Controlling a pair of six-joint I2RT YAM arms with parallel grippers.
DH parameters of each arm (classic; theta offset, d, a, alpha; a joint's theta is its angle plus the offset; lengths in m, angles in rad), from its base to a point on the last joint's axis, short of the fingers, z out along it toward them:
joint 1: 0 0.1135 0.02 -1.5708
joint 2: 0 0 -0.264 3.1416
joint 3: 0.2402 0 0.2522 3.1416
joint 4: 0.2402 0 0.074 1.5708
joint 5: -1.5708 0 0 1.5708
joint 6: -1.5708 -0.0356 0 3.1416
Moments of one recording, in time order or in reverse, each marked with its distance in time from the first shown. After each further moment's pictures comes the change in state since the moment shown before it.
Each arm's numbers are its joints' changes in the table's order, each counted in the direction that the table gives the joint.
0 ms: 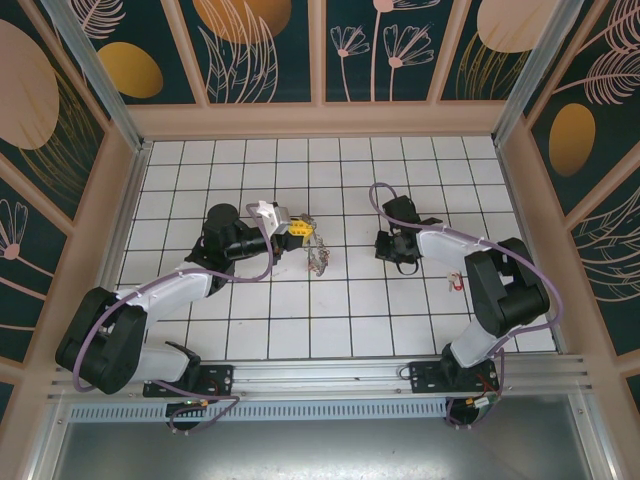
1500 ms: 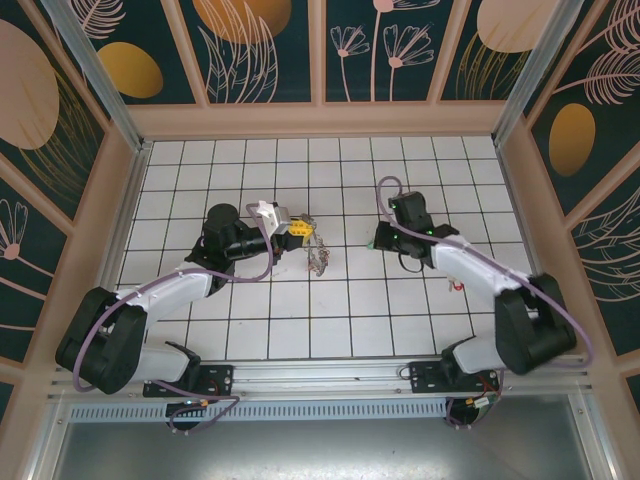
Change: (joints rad) left arm 0.000 0.000 0.000 0.000 0.000 0.000; right arm 0.027 -0.292 -0.054 -0.109 0.025 0.077
